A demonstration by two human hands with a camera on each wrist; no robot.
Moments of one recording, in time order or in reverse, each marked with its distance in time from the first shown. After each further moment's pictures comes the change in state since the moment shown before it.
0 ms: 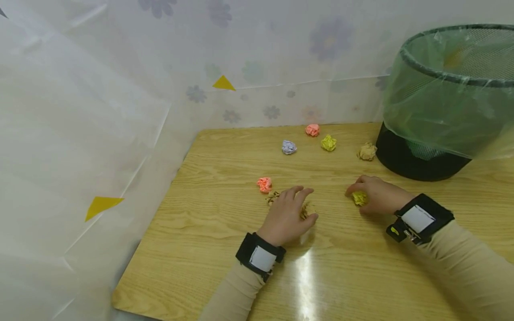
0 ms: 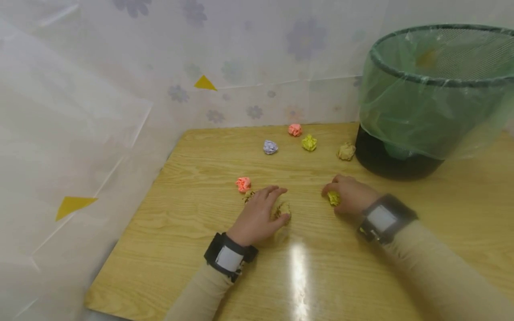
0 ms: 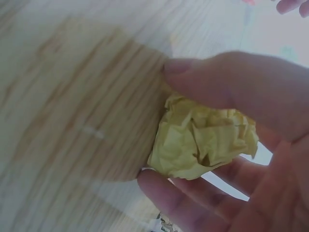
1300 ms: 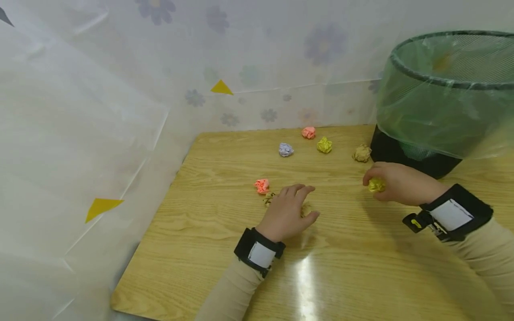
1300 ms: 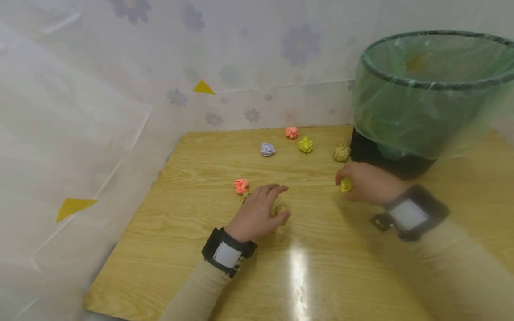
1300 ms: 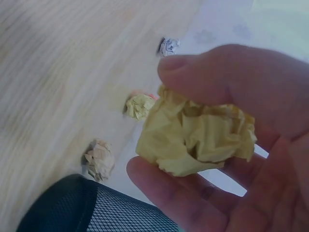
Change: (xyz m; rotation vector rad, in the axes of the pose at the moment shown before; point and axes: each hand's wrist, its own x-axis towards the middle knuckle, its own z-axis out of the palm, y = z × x) left_hand 0.005 0.015 -0.020 0.041 -0.036 0.018; right_hand -0.037 -0.017 -0.059 -0.070 0.090 -0.026
